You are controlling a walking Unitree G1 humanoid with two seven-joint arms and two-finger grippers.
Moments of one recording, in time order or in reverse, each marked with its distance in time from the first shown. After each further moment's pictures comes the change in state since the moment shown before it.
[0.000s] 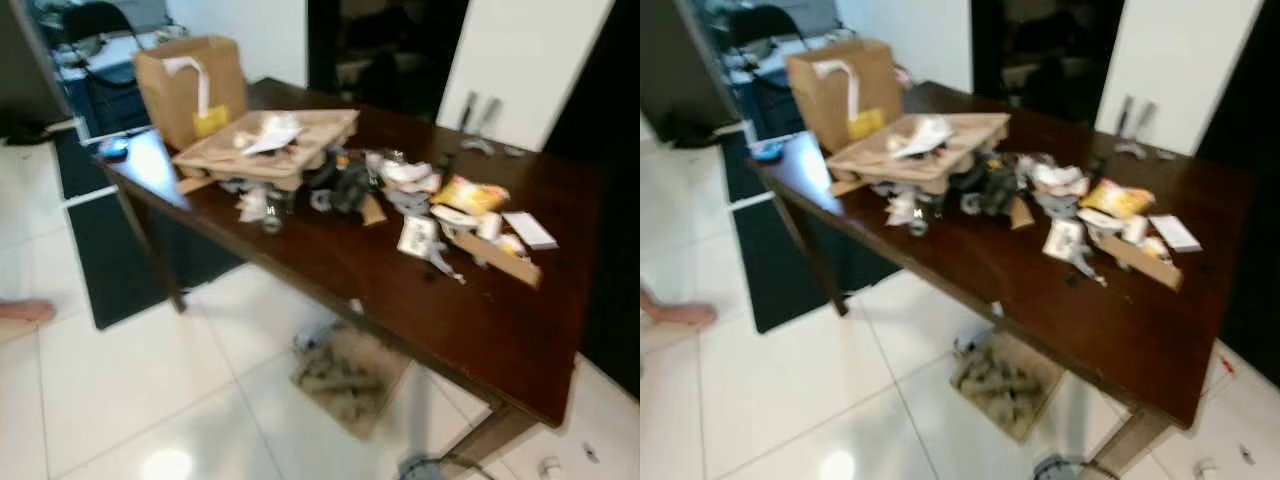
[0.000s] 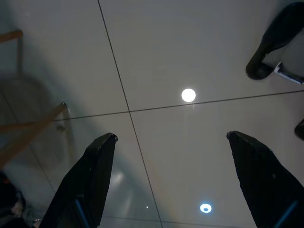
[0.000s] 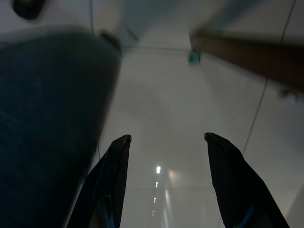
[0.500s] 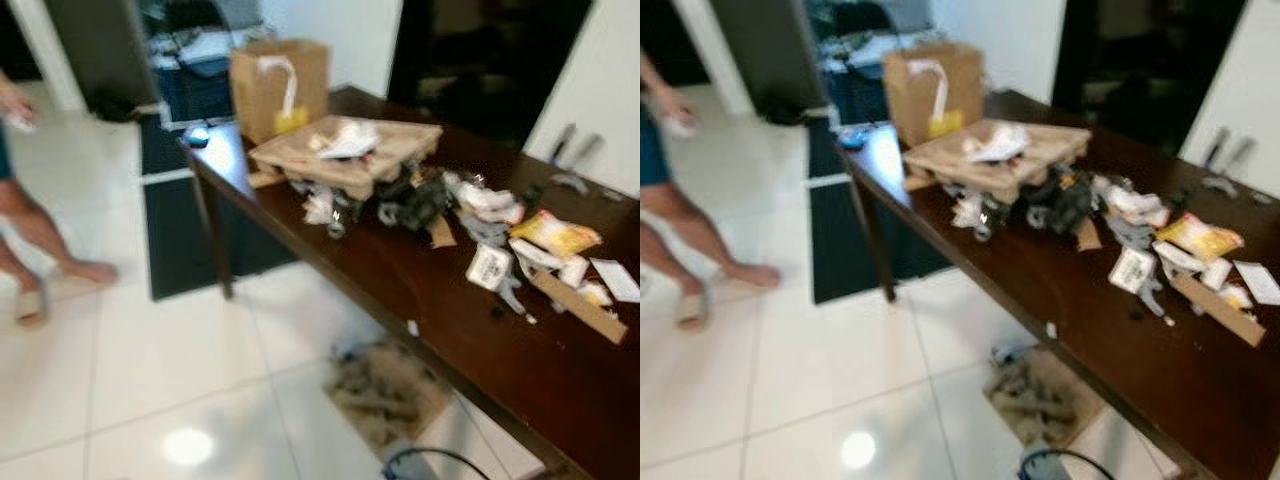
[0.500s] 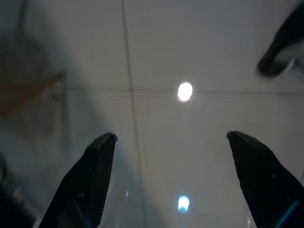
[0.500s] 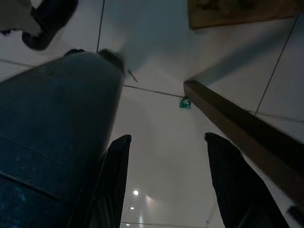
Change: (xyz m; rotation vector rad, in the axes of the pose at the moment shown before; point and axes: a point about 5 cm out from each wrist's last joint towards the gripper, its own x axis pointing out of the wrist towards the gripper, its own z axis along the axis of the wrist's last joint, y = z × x) left arm 0.000 -0.002 -0.010 0.001 0.029 -0.007; right arm 0.000 -0.005 0.004 0.006 -0.023 -0.021
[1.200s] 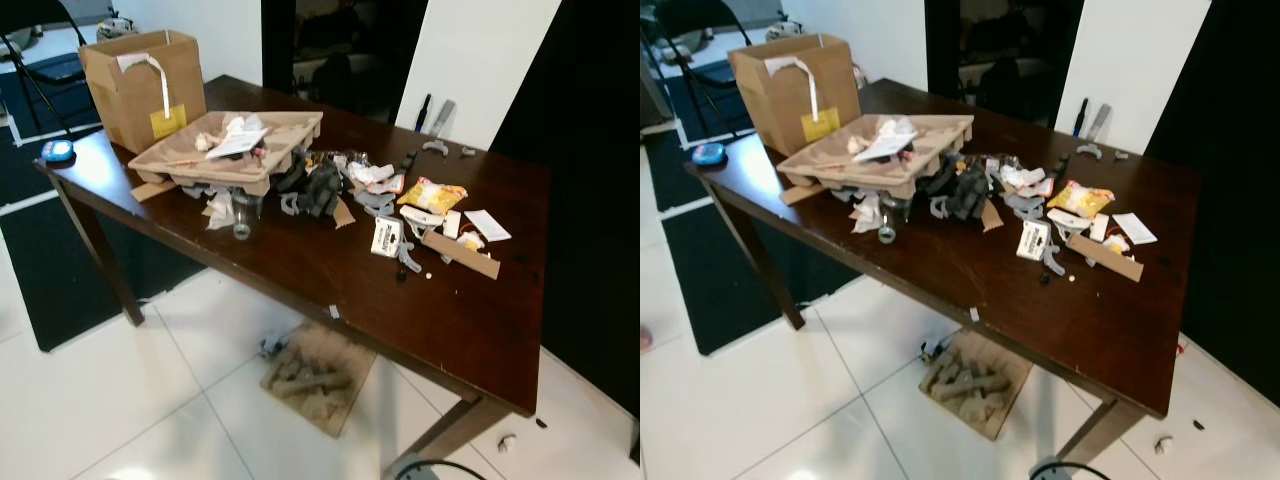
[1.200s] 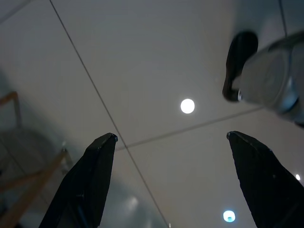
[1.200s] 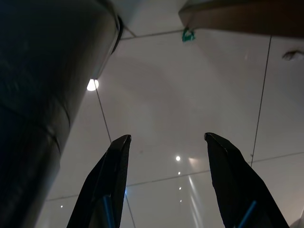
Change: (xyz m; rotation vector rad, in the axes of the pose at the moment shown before) left arm 0.000 -0.003 0.015 -0.006 -0.053 -0.018; right arm 0.000 0.003 -0.010 0.015 0.044 0.001
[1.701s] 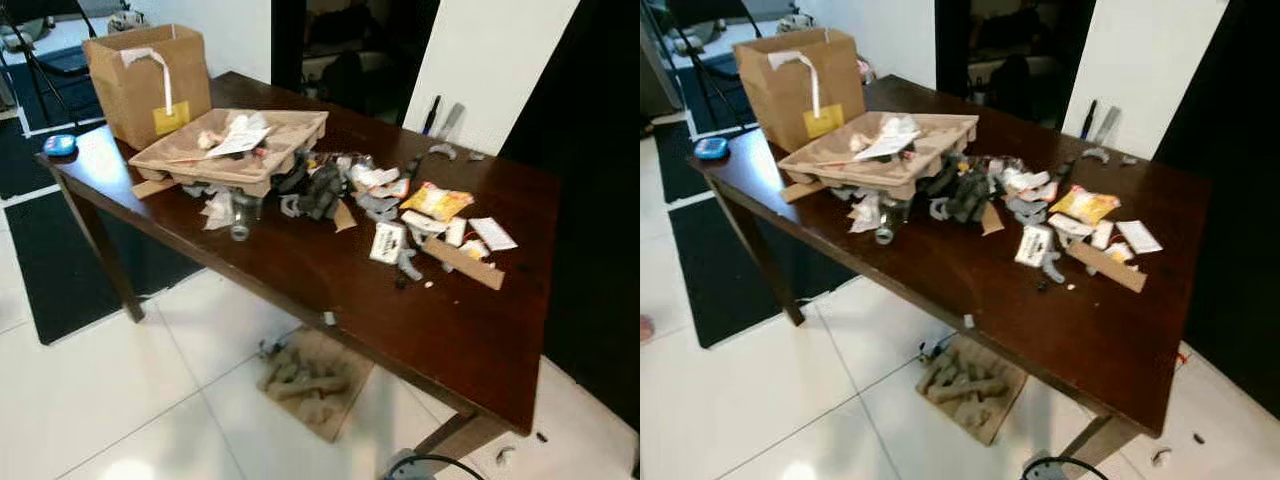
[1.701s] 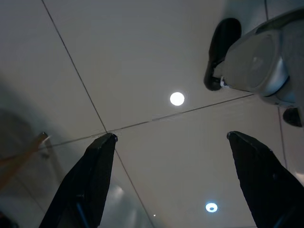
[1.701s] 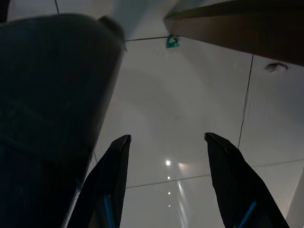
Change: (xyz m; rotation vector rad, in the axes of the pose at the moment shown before) left arm 0.000 -0.002 -0.004 -0.016 0.009 -0.031; right arm 0.000 -0.001 0.004 -0.007 -0.002 -0.018
